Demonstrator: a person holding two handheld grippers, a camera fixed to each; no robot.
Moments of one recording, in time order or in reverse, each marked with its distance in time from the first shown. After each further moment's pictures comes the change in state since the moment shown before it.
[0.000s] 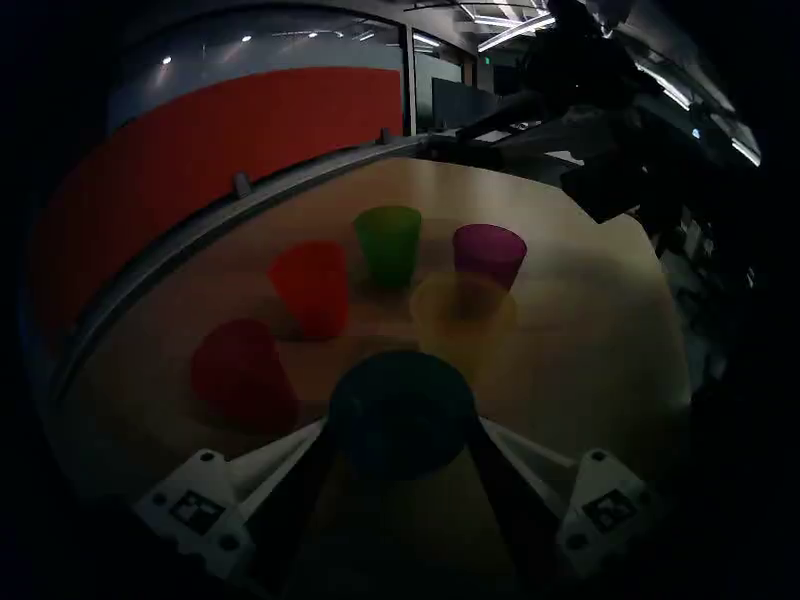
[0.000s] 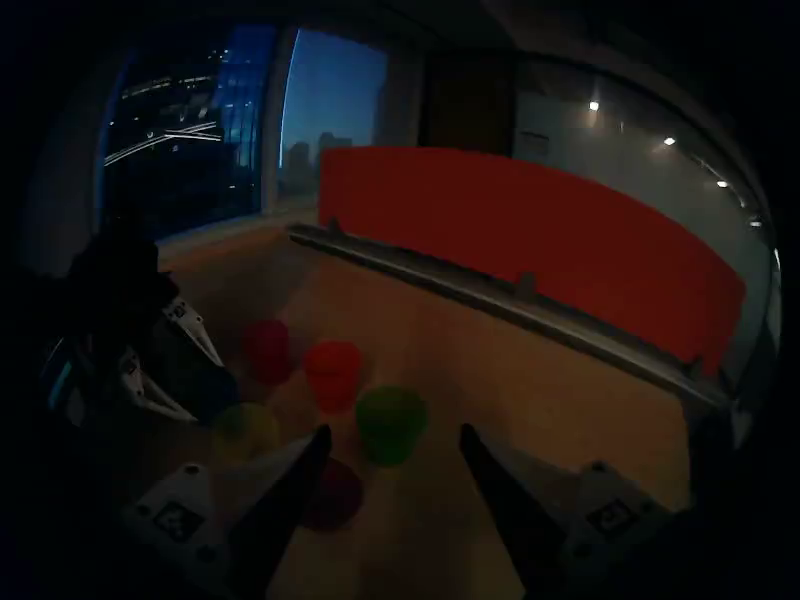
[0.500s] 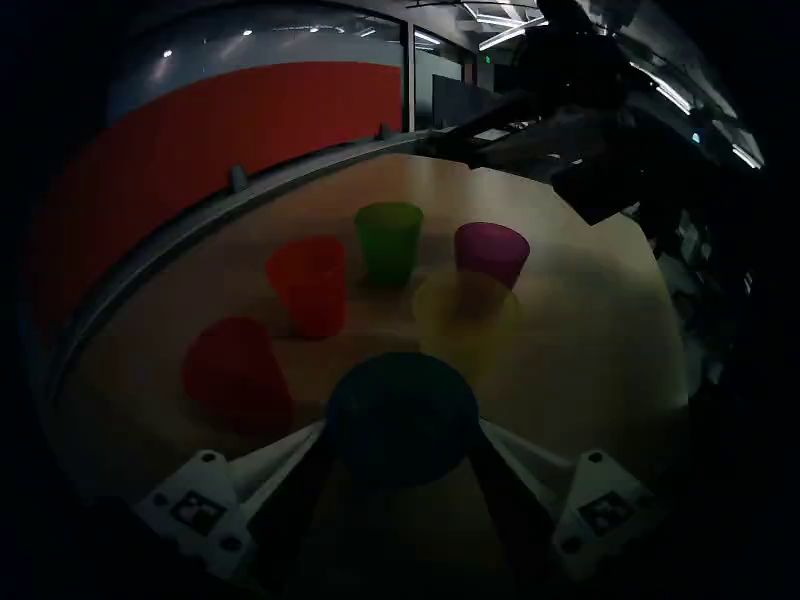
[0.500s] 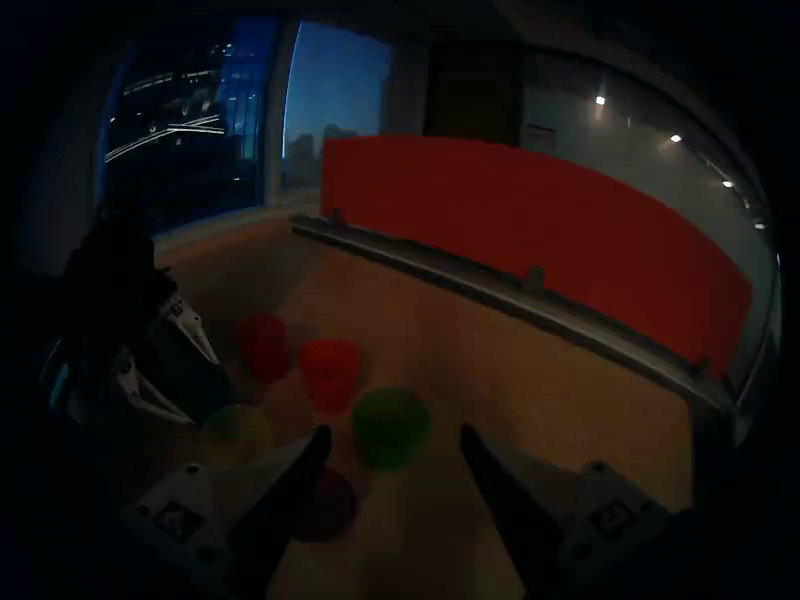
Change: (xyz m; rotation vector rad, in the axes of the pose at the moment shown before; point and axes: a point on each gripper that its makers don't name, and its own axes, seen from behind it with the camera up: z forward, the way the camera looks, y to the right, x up) left arm -0.002 -0.001 0.006 -0.020 -0.010 -0.020; right arm -0.001 0.002 0.021 0.018 -0.035 -0.008
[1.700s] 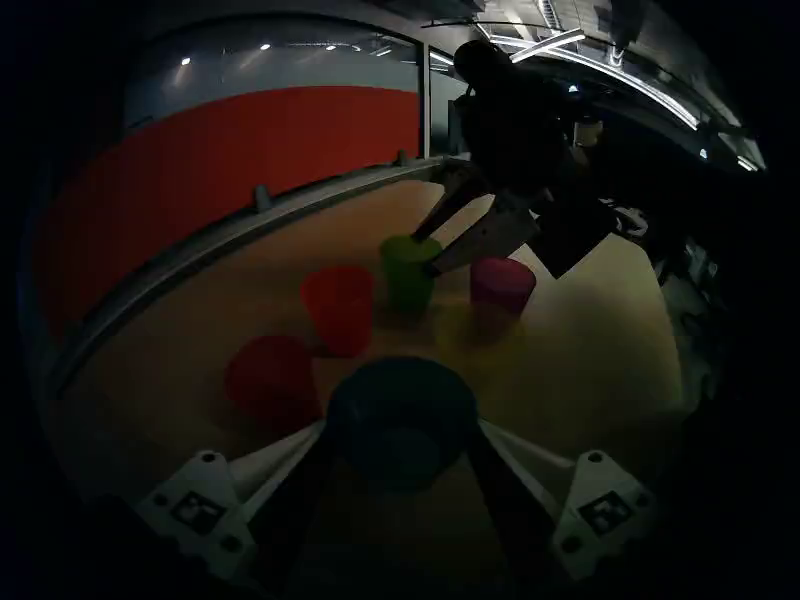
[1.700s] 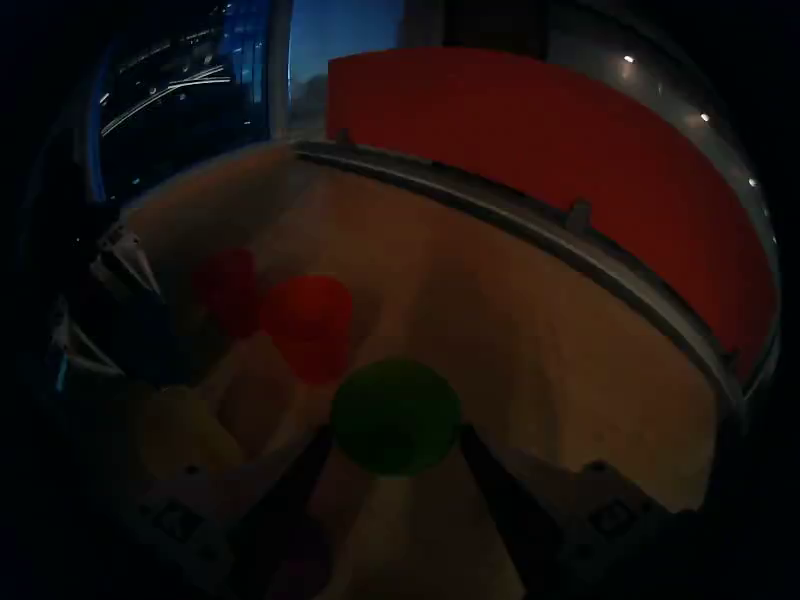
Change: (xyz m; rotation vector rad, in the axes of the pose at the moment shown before) left arm 0.017 -0.015 -0.030 0.044 0.083 -0.030; right arm -0.052 -0.003 0.089 0.063 -0.244 -0.013
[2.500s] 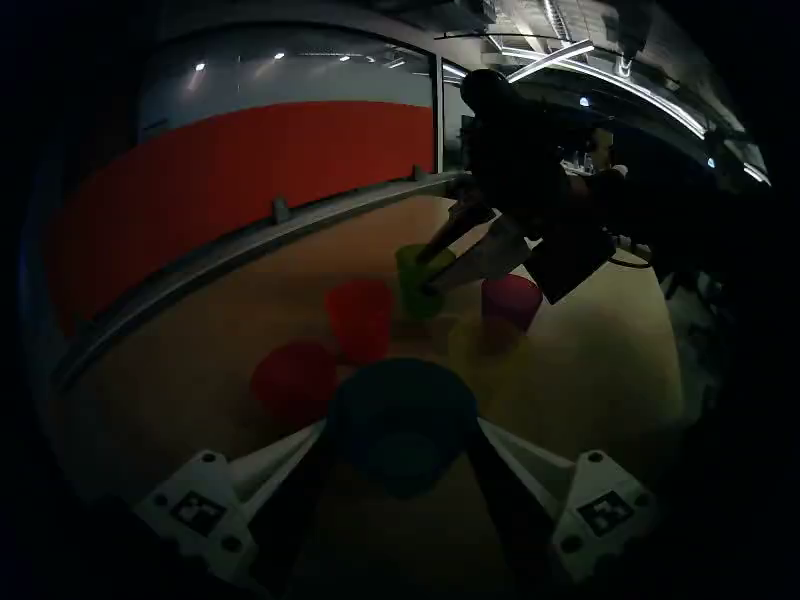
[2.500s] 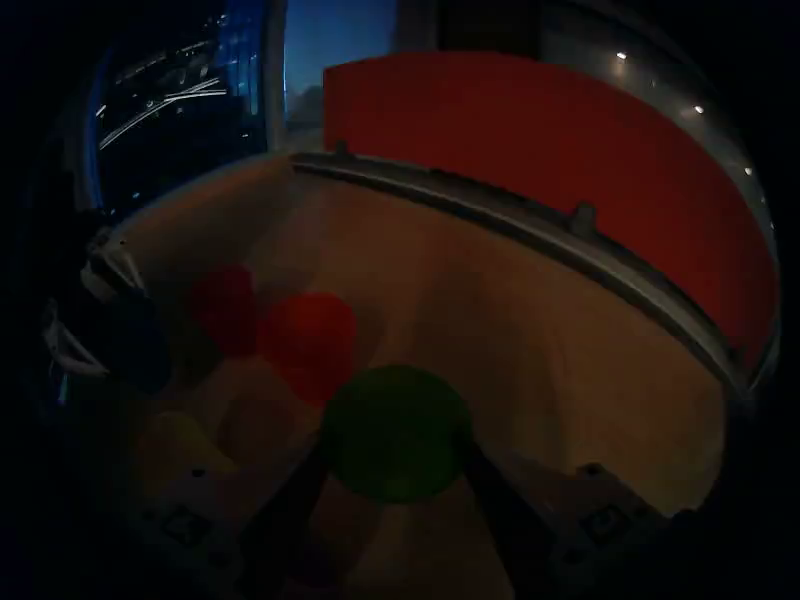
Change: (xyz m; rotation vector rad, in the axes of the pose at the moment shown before) left arm 0.009 -0.010 -0.021 0.045 0.045 -0.022; right arm 0.018 -0.008 0.010 0.012 0.054 0.033
